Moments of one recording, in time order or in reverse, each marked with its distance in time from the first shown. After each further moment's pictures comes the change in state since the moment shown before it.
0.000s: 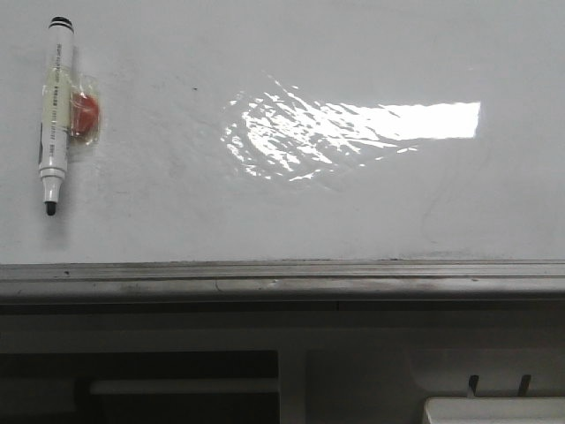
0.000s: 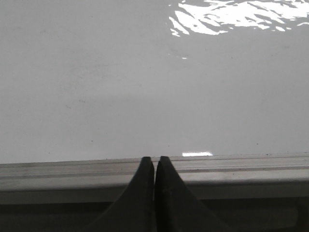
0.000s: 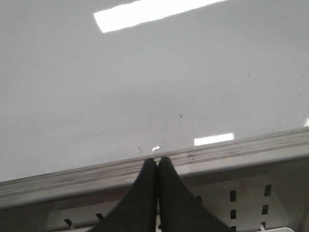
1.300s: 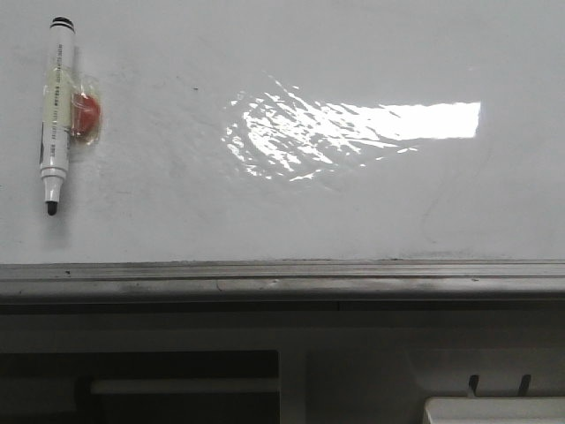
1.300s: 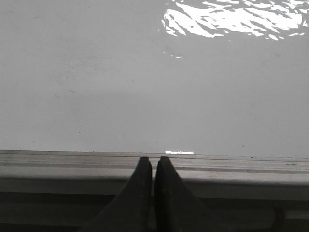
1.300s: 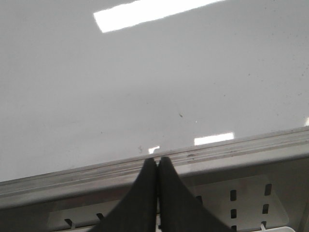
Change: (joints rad) left arm 0.000 0.000 0.000 -0.097 0.022 0.000; right arm 0.000 0.000 0.000 0.000 0.000 0.006
